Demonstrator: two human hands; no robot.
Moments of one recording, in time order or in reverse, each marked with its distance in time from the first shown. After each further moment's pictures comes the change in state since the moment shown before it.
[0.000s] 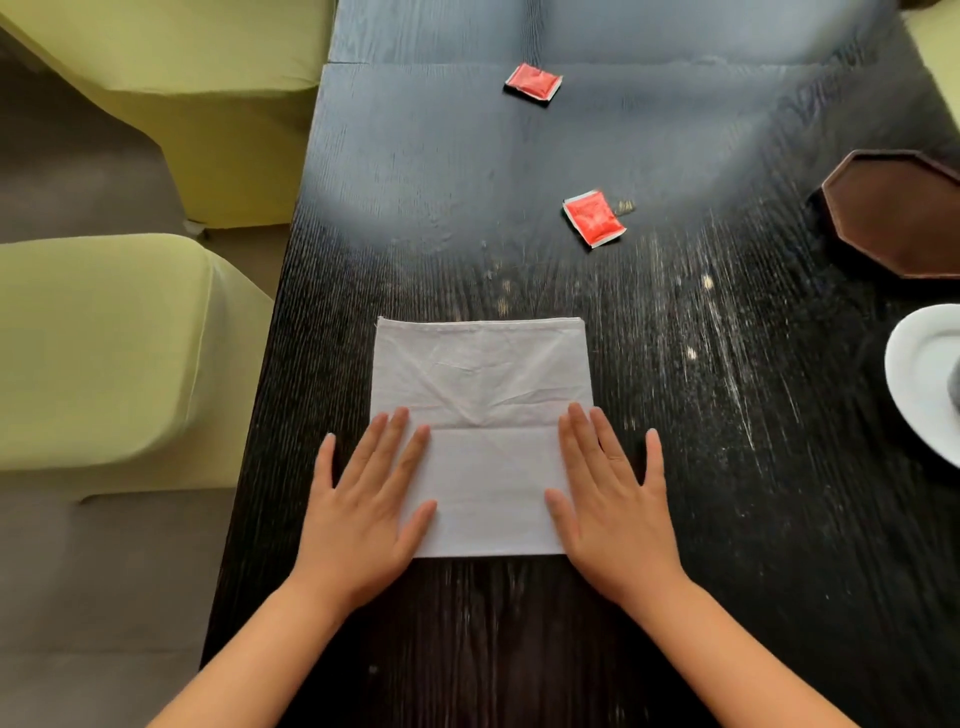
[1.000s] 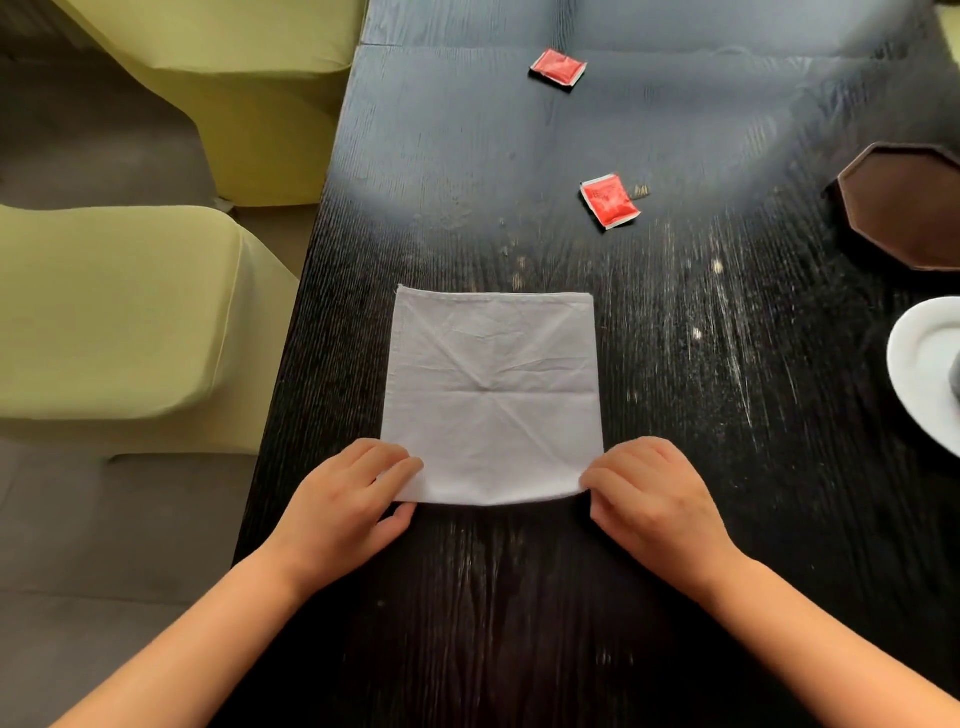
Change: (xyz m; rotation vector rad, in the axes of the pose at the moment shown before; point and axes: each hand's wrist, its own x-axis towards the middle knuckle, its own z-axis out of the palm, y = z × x) left_hand -0.032 -0.011 -0.025 -0.124 0.177 0.336; right_hand -0.020 0.036 -0.025 0.221 0.368 -0.489
